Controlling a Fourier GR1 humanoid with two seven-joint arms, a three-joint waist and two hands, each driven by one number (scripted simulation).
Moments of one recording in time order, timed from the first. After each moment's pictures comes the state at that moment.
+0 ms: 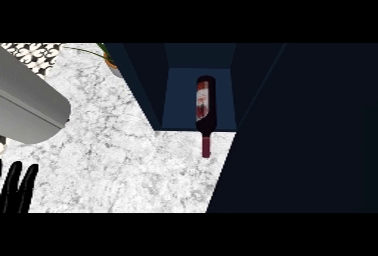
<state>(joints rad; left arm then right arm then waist) 0.48 0.70 -0.38 -2.20 0.77 0.41 -0.61 0.12 -0.08 0.48 -2.40 -0.23 0.37 0.63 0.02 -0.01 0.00</state>
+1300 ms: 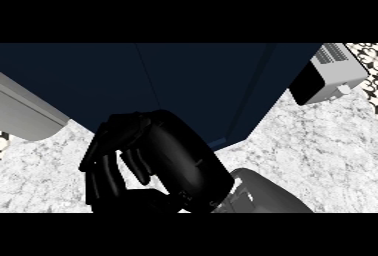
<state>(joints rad) 0.79 0.78 0.14 -2.20 1.02 -0.06 -0.56 -0.78 0.00 0.60 -1.80 0.01 -0.21 0.64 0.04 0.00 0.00</state>
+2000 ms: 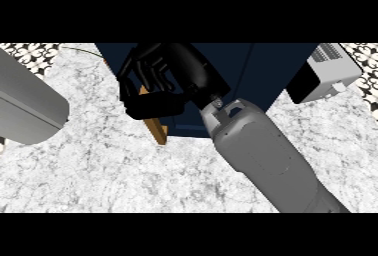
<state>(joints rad) 0.67 0.73 0.10 -2.23 0.98 -0.02 -0.39 -0.96 -0.01 0.35 -1.37 -0.01 -0.07 0.37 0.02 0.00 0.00</state>
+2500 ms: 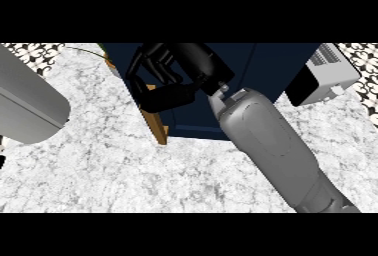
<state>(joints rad) 0.54 0.68 -0.02 -2.20 0.89 0.07 -0.34 -0.99 -0.04 0.32 -1.26 -0.05 0.06 0.18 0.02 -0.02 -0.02</state>
